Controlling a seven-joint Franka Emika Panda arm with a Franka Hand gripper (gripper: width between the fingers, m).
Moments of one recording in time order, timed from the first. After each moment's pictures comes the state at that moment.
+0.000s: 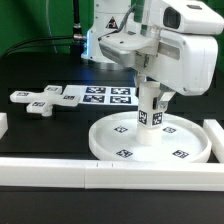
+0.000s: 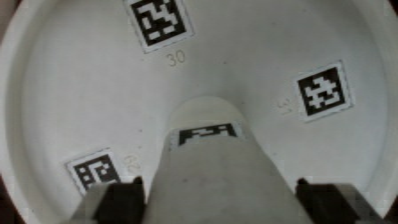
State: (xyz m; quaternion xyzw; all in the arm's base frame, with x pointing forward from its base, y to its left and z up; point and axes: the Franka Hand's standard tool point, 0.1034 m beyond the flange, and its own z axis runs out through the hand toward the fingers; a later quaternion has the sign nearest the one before) arm 0.555 0.035 0.070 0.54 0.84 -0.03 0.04
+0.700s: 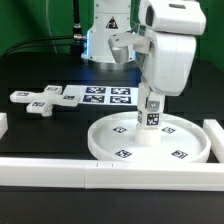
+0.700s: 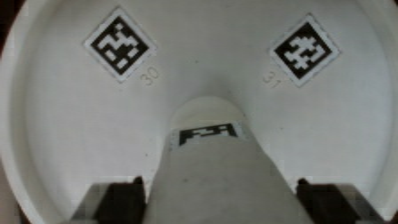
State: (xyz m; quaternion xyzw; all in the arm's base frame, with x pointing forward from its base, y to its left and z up) arm 0.553 0.034 0.069 0.75 0.66 -0.02 0.04
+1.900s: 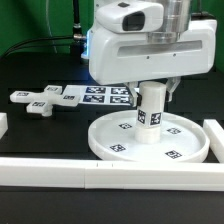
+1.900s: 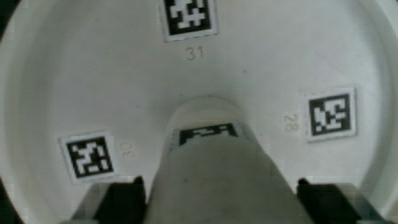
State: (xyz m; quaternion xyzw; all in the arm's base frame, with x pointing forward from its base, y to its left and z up) arm 0.545 0.038 0.067 0.99 0.15 -0.03 -0.01
